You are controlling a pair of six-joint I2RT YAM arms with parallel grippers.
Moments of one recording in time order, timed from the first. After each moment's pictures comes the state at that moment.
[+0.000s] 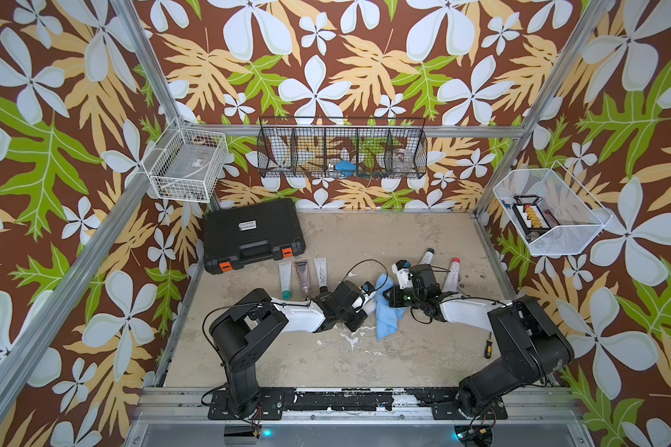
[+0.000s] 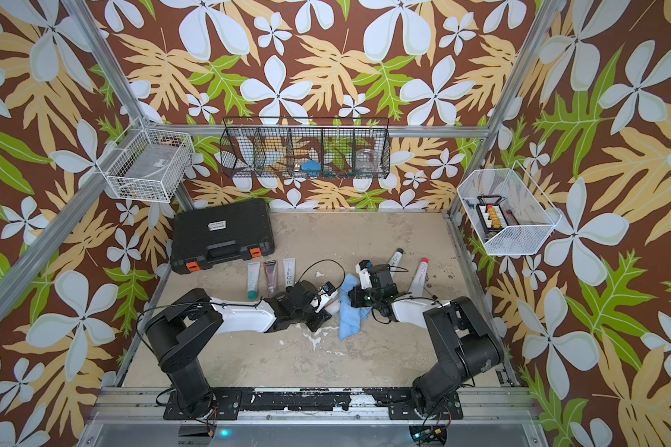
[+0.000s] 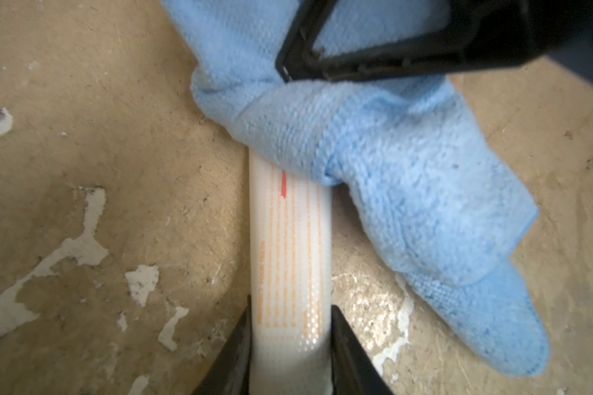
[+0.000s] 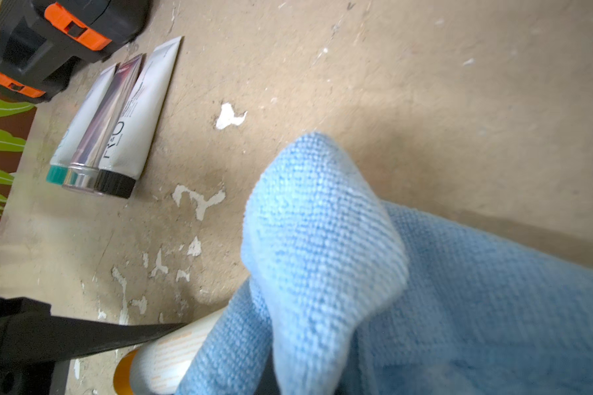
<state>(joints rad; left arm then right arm) -0.86 1.78 0.83 0.11 0.11 -0.05 0.38 1.59 0.62 0.17 -0.35 0.37</state>
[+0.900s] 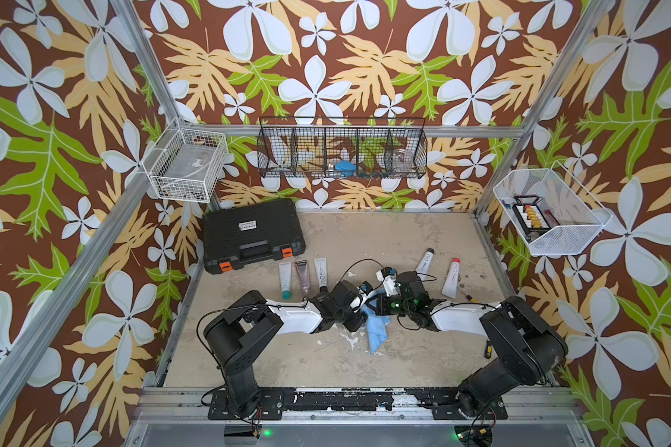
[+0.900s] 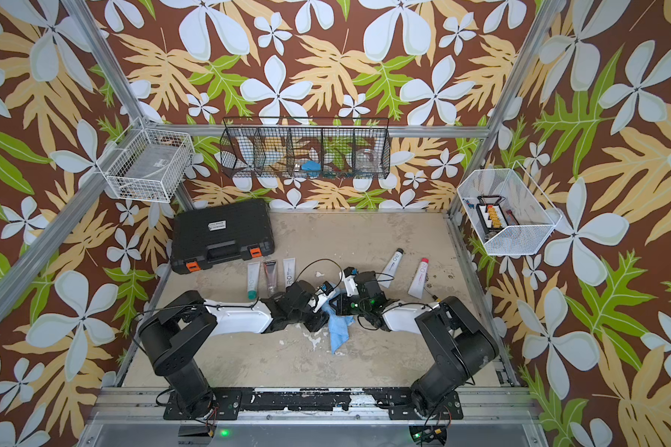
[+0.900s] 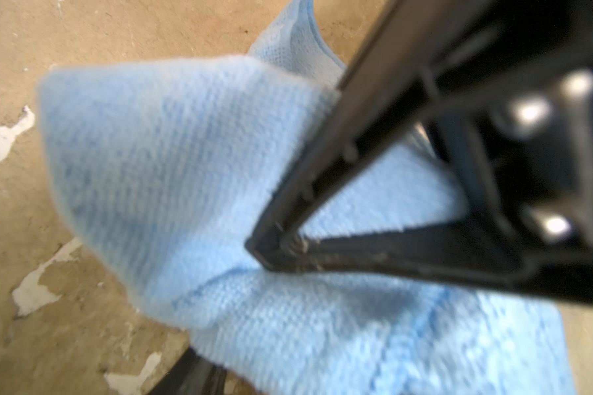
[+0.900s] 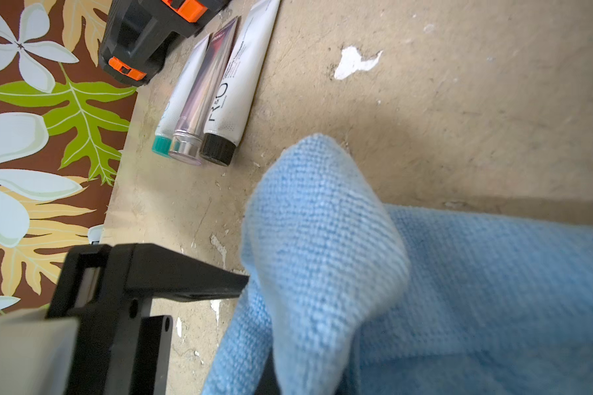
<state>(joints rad) -0.85 1.74 0.80 0.10 0.11 -0.05 0.52 1.60 0.59 0.30 -0.45 0.54</state>
